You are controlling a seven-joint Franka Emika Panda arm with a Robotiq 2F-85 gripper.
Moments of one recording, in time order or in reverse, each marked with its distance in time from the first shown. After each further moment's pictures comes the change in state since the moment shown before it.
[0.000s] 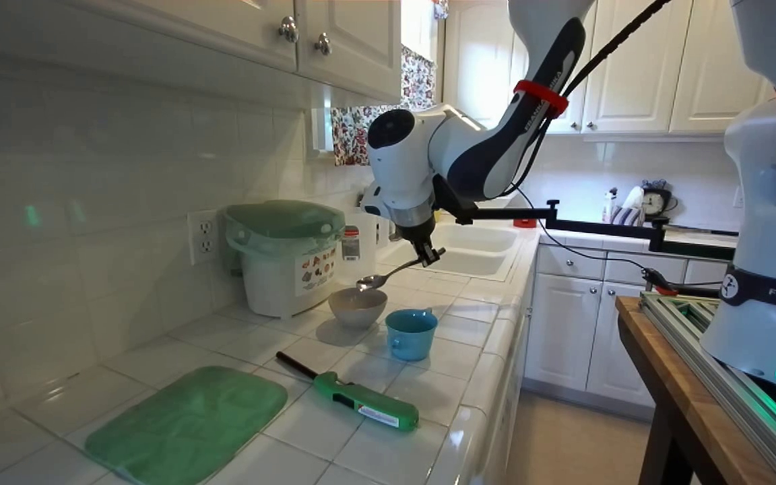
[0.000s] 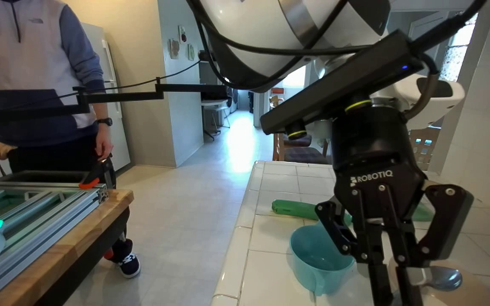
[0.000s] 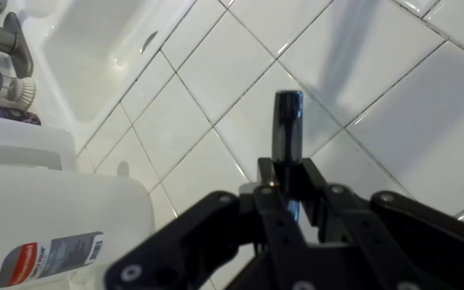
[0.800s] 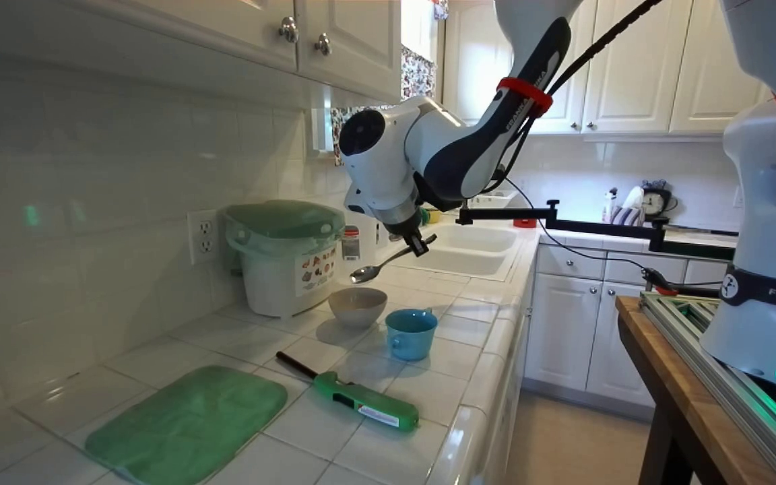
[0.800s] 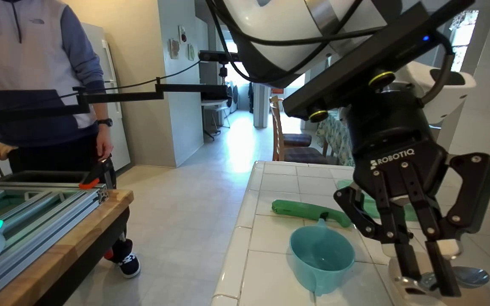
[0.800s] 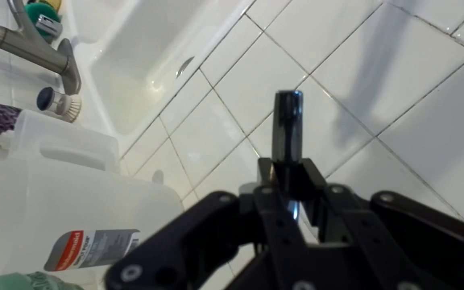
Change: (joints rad) arm 0.022 0.060 0.036 0.126 -0.025 -0.194 -0.011
